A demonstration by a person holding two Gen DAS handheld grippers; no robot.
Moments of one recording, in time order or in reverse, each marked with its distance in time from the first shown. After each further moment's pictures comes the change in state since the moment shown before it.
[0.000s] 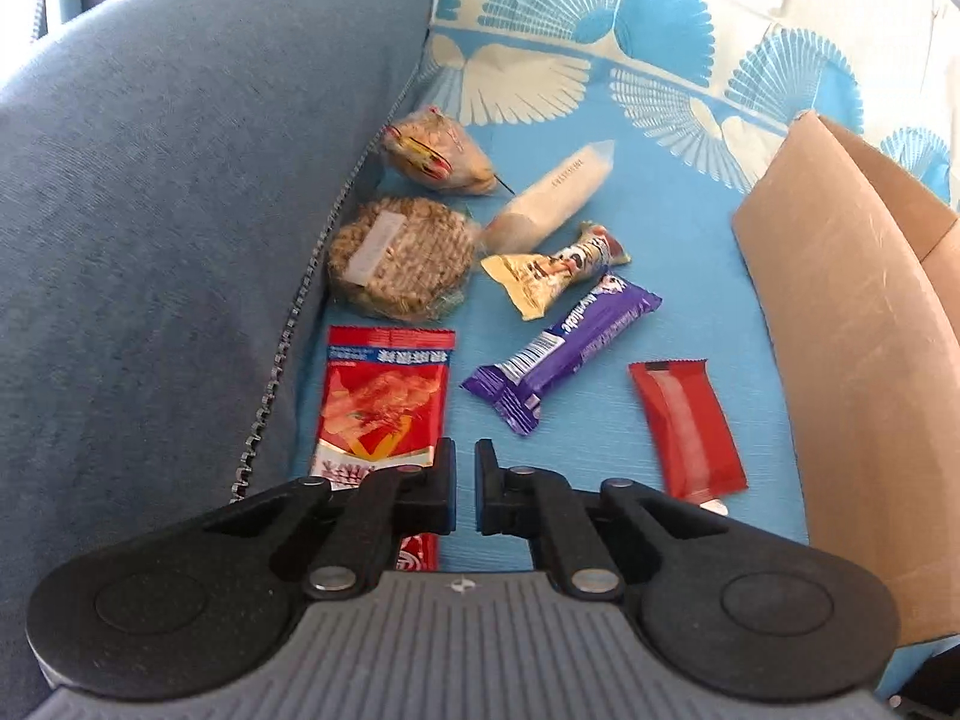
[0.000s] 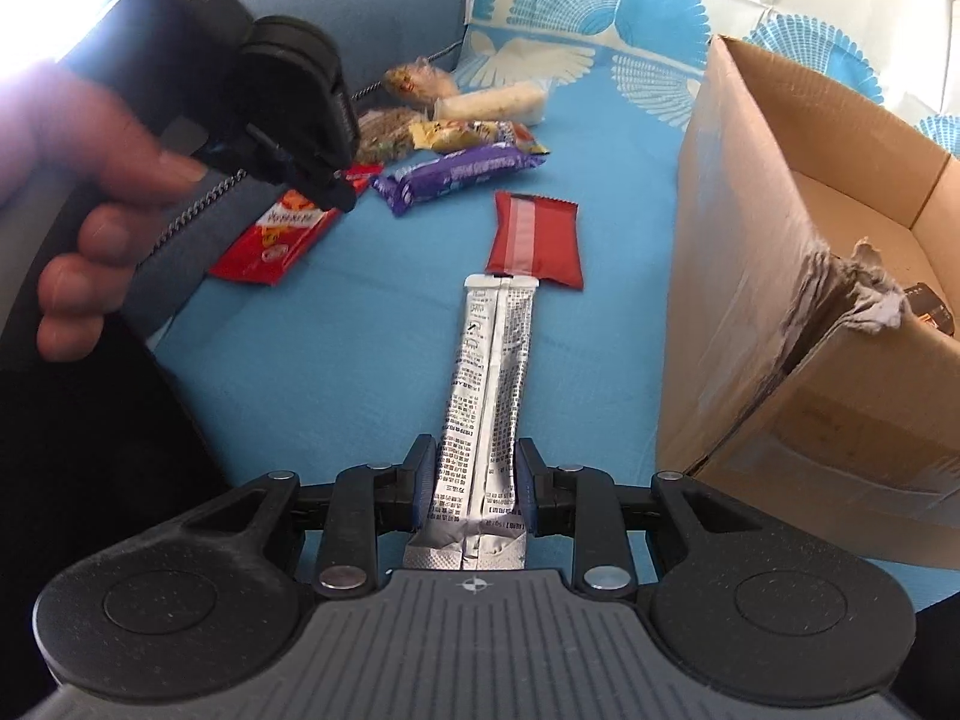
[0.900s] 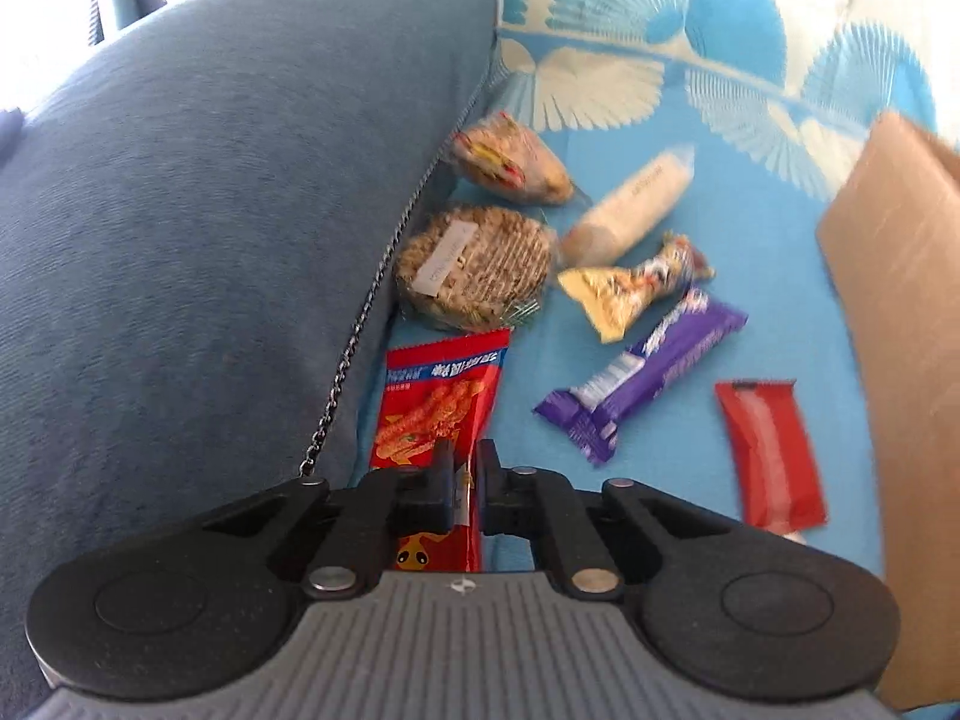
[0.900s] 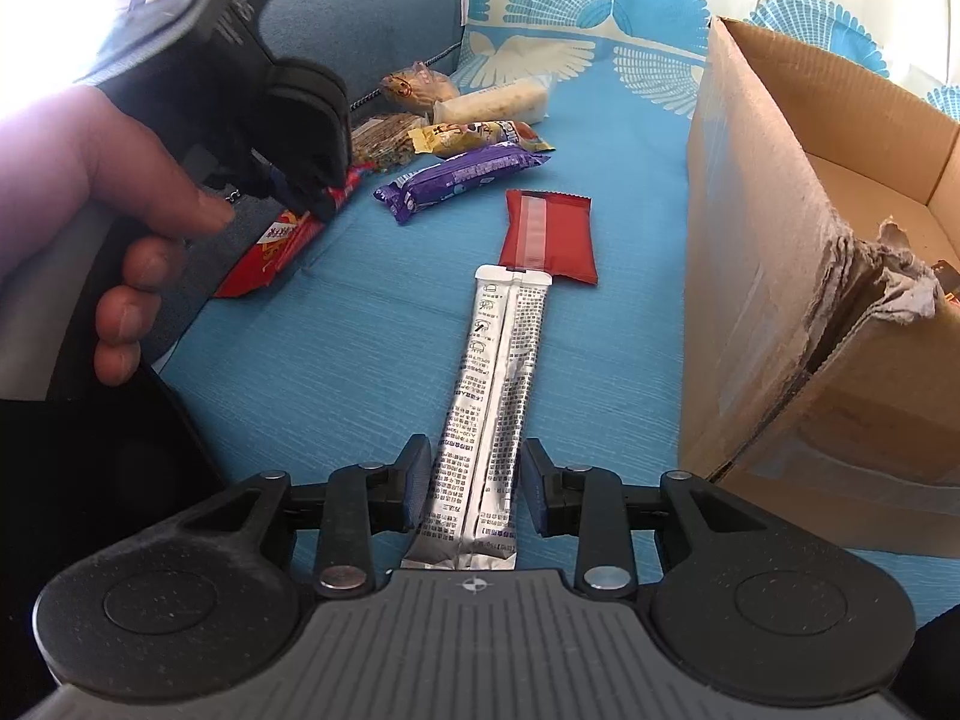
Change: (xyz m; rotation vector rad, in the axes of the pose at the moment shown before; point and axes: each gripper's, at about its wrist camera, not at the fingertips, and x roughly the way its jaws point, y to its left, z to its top) left arm 0.007 0.004 0.003 -0.049 -0.030 0.136; right arm 0.006 -0.004 -0.001 0.040 -0.002 0.048
